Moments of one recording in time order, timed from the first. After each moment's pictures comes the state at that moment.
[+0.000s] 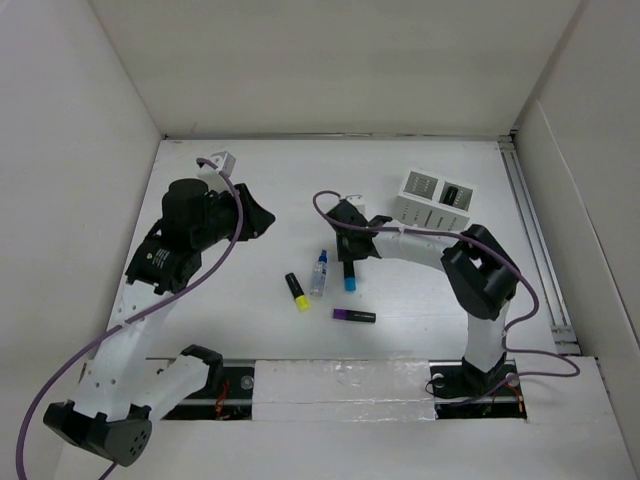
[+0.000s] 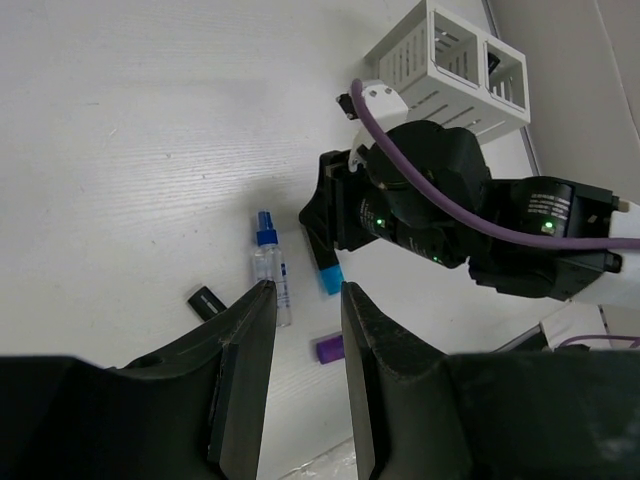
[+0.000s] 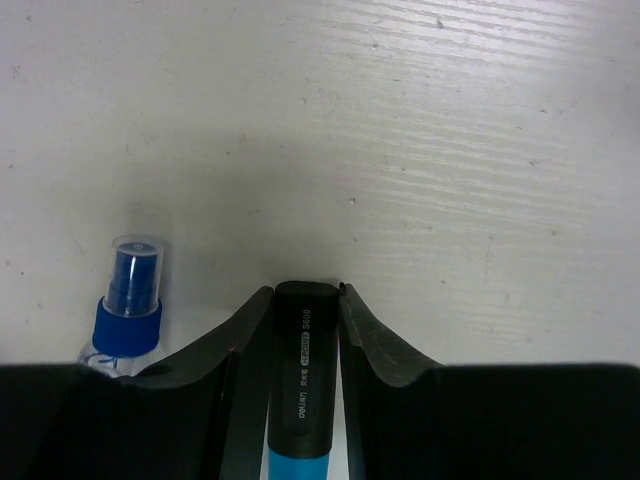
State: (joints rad) left arm -0.35 0.92 1.14 -0.64 0.24 -0.47; right arm 0.78 1.93 1.28 -0.40 0.33 0.60
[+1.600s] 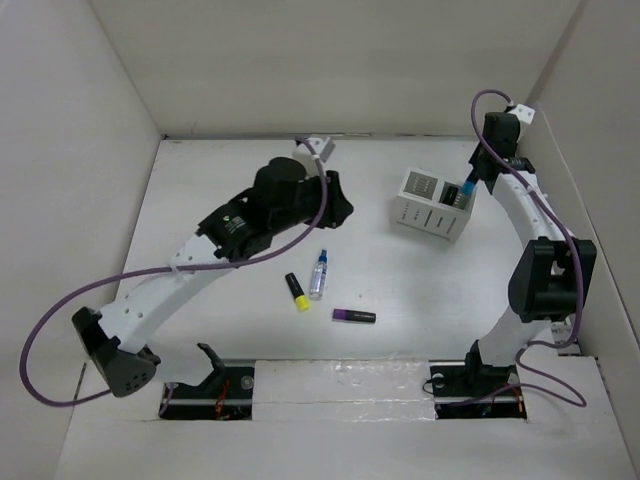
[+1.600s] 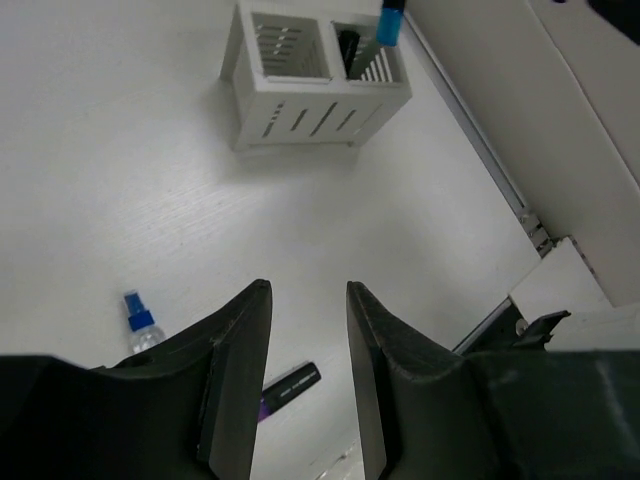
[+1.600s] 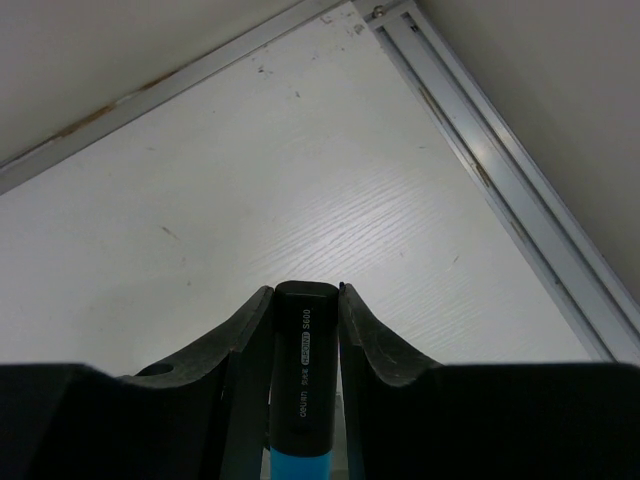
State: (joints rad) left arm -0.79 1.27 1.40 -0.53 0.02 -0.48; right arm -0.03 1.70 1.48 -0.30 0.42 0.33
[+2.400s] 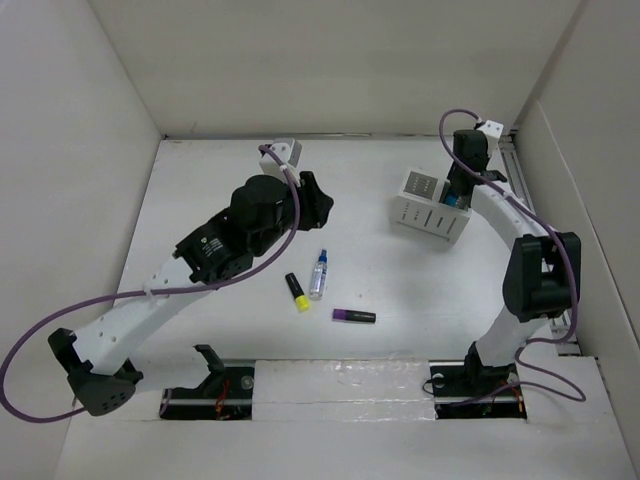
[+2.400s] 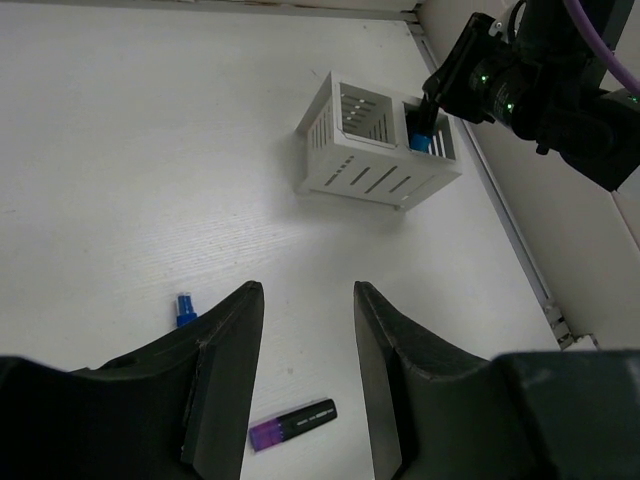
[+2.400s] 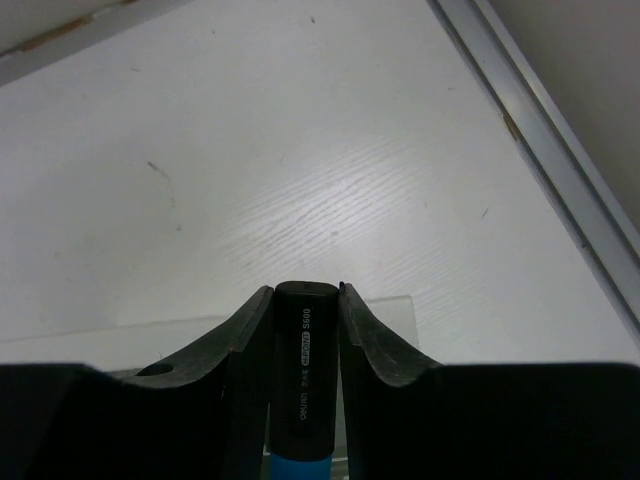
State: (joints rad) left arm -0.89 1.14 1.33 -0.49 -0.31 -0.54; right arm 0.10 1.72 1.35 -0.21 0.53 0.32
